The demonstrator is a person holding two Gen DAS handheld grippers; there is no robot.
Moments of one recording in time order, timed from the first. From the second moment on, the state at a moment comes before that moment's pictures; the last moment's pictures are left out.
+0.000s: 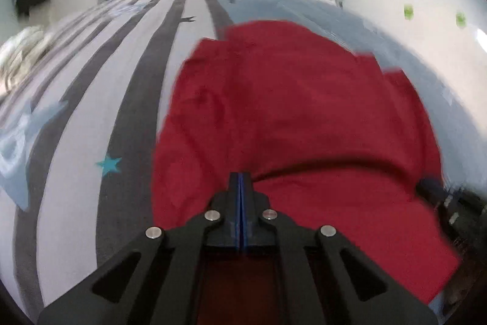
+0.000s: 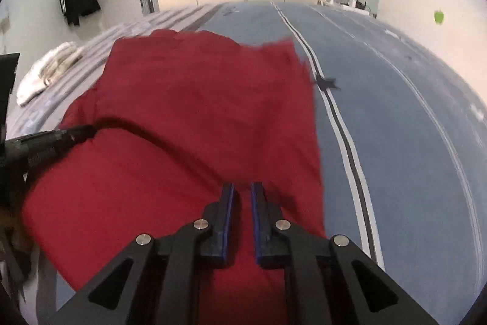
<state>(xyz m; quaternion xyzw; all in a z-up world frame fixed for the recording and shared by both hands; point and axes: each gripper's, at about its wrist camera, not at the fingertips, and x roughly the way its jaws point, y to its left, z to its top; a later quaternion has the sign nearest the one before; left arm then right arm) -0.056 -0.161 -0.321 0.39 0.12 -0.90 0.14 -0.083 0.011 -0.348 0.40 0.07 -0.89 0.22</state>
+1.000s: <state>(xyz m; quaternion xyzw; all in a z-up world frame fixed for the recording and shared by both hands) -0.139 -0.194 -0.294 0.33 0.11 -0.92 0.17 -0.175 -0.004 -0.319 0.36 0.00 -0.93 0.13</state>
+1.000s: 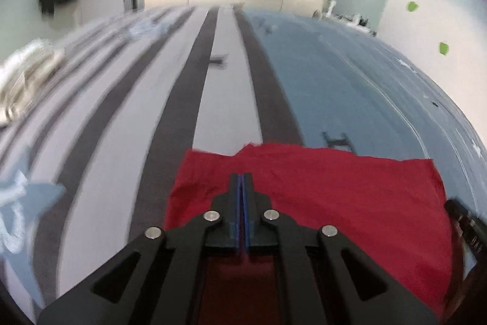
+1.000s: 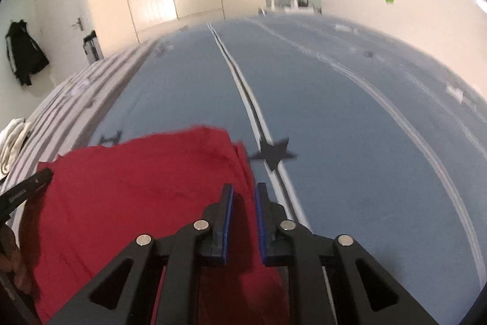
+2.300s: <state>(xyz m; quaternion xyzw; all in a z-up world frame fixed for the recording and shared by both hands) 0.032 -0.204 -0.309 0.37 0.18 -0.89 0.19 -0.078 0.053 -0.324 0.41 0.04 -0.89 0.18</state>
